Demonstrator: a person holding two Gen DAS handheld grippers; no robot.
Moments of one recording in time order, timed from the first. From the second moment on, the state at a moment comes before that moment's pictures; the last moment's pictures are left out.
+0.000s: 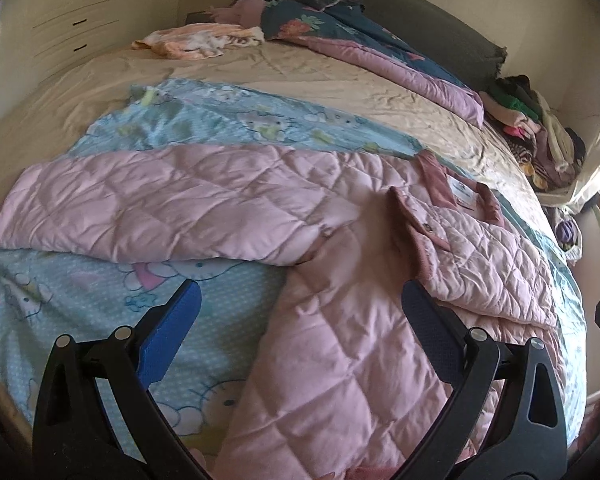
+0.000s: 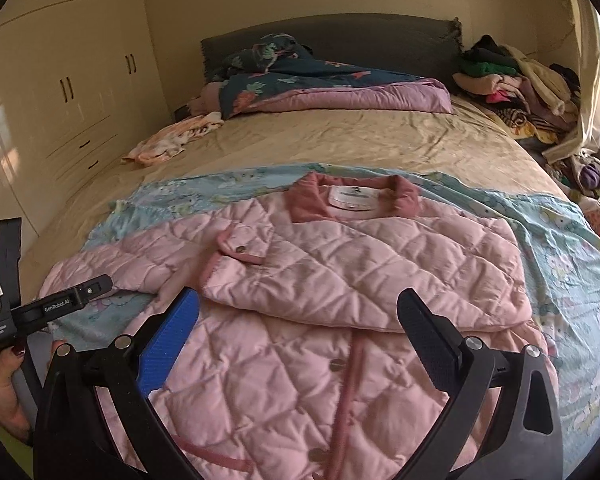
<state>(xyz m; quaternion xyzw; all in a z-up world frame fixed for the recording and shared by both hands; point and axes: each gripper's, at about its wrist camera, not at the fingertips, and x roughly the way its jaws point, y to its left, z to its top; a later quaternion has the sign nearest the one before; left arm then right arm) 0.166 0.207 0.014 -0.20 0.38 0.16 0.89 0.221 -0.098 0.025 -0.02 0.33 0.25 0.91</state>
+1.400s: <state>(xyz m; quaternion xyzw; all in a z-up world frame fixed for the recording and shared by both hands) 0.104 0.358 -0.043 -0.34 0.34 0.25 0.84 0.189 0.063 -0.015 -0.10 0.36 0.34 0.86</state>
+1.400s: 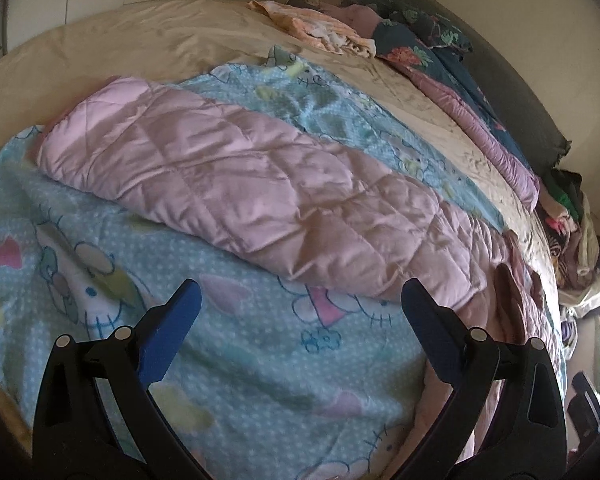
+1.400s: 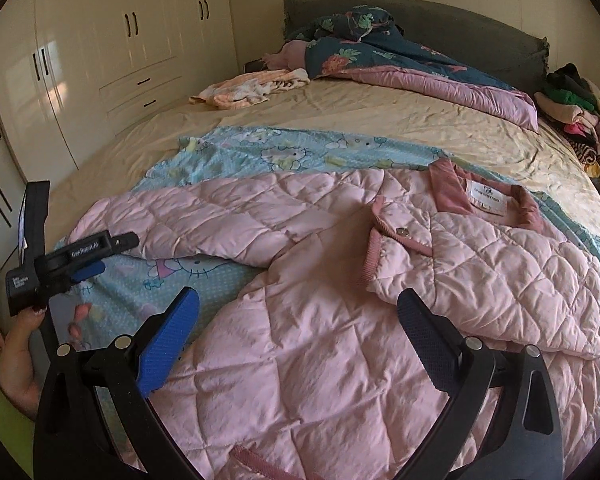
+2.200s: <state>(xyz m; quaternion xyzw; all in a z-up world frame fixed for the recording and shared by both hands) 0.098 0.467 -0.076 -0.44 0.28 0.33 0.79 0.213 0.045 -0.038 -0.09 0.38 0.31 0.87</state>
